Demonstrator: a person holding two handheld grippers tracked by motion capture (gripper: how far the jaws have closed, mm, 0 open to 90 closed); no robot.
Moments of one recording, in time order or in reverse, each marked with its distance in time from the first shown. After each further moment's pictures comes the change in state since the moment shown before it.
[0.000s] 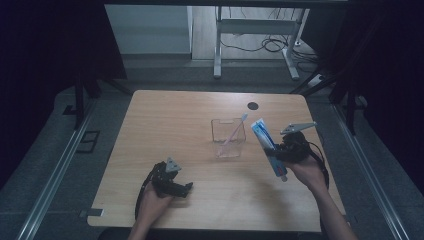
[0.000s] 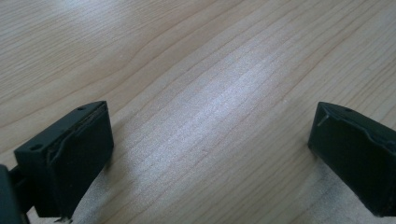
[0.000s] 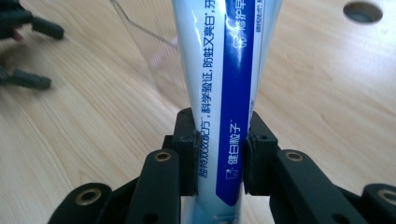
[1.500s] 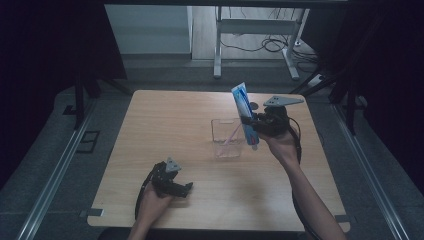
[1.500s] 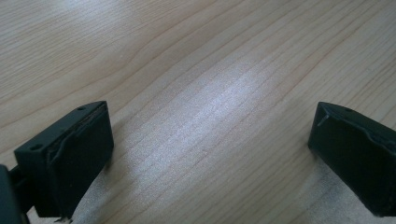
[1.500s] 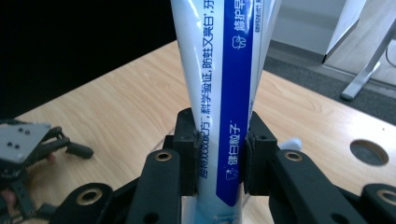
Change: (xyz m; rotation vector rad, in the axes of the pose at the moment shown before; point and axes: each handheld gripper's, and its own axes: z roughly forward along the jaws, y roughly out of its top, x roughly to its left) left arm 0.000 0.000 0.000 -0.002 0.000 -0.003; right arm 0.026 0.088 0.015 -0.313 0.030 -0.028
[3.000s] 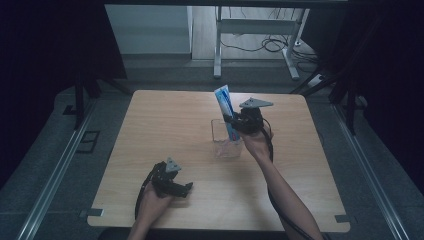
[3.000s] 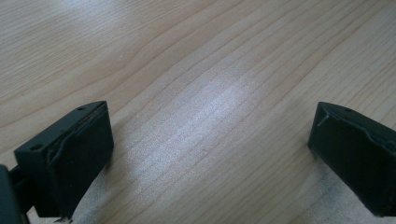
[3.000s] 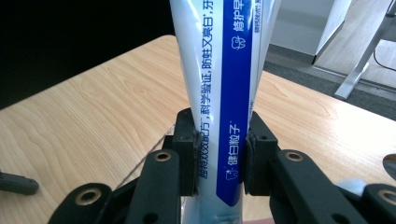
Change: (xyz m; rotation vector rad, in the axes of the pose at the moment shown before) left arm 0.000 0.000 0.000 0.003 0.000 0.000; right arm -0.001 -0.023 0.086 -0.013 -0.060 0.010
